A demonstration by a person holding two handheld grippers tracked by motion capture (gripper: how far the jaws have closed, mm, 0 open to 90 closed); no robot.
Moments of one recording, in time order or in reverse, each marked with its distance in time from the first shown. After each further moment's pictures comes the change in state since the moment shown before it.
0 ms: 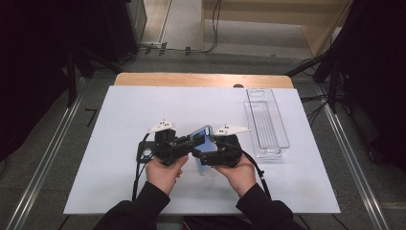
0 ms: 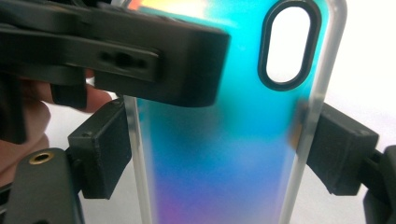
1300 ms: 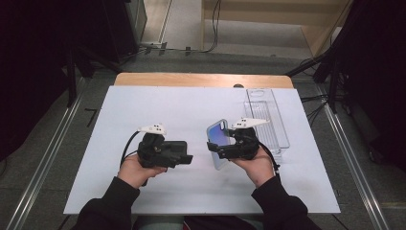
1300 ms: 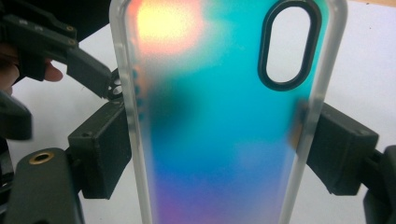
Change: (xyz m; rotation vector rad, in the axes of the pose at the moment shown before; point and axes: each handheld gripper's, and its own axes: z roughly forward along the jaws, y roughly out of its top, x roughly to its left) left arm 0.031 -0.002 -0.031 0.346 -0.150 0.246; right arm -0.040 0.004 -0.028 0.009 0.017 -0.031
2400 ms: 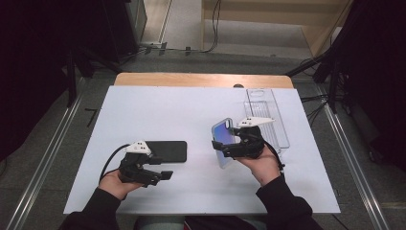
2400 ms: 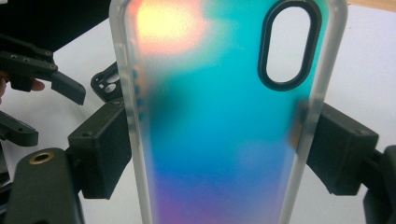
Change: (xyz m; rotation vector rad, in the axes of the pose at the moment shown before) left arm 0.011 -0.054 -0.027 0.063 0.148 0.002; right arm -0.007 0.001 -0.012 0.005 -0.029 0.008
